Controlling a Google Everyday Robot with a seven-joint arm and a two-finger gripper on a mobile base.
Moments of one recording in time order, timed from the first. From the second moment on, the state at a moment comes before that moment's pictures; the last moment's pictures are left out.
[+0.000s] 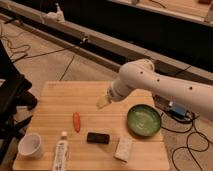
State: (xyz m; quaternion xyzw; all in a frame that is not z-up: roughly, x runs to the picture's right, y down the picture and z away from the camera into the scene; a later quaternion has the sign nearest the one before) arm 0.003 0.081 0.696 -0.33 -0.04 0.51 0.79
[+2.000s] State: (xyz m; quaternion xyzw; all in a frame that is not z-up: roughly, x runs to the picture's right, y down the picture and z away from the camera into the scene) arm -0.126 0.157 0.740 -0.43 0.01 0.52 0.74
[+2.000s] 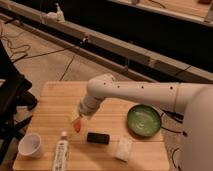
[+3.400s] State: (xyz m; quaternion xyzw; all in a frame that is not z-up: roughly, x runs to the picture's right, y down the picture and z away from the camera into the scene) arm -0.187 0.183 0.732 -0.40 0.06 0.51 0.76
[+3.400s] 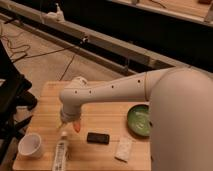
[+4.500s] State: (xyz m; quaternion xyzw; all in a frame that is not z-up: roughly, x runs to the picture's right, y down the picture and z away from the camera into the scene) arm -0.209 0.231 0.760 -0.47 0.03 0.50 0.72
